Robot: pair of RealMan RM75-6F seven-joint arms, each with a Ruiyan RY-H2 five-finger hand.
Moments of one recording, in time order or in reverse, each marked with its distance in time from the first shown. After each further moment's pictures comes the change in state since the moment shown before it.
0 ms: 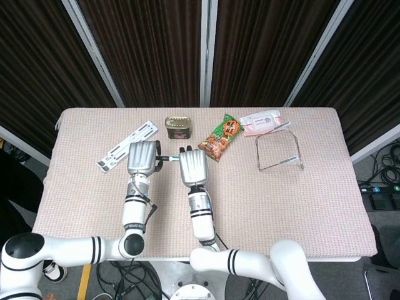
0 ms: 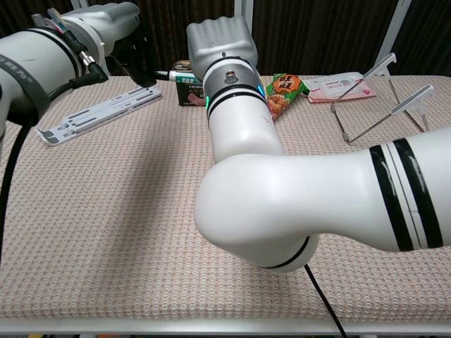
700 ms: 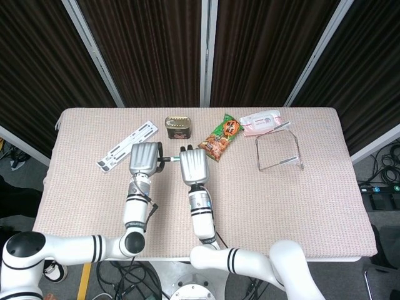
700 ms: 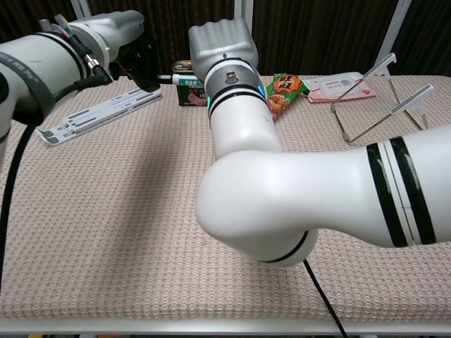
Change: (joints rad) left arm -0.017 0.000 0.002 0.017 -0.044 -0.037 -0.024; right arm 0.006 -0.005 0.010 0.036 0.005 -0.026 -0.002
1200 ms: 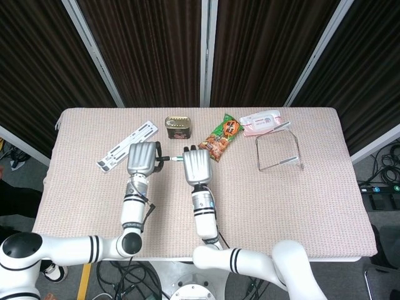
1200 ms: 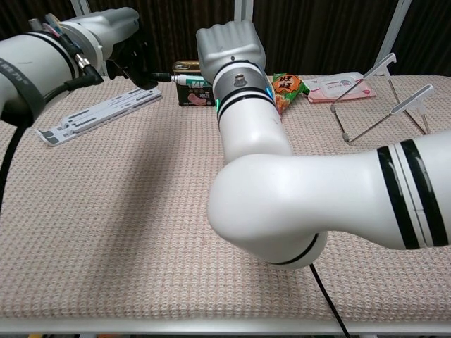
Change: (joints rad) left arm 0.020 0.023 0.013 -0.016 0.025 -0.002 -0.056; right arm -0.031 0.016 -0.021 -0.020 -0.004 0.013 -0.009
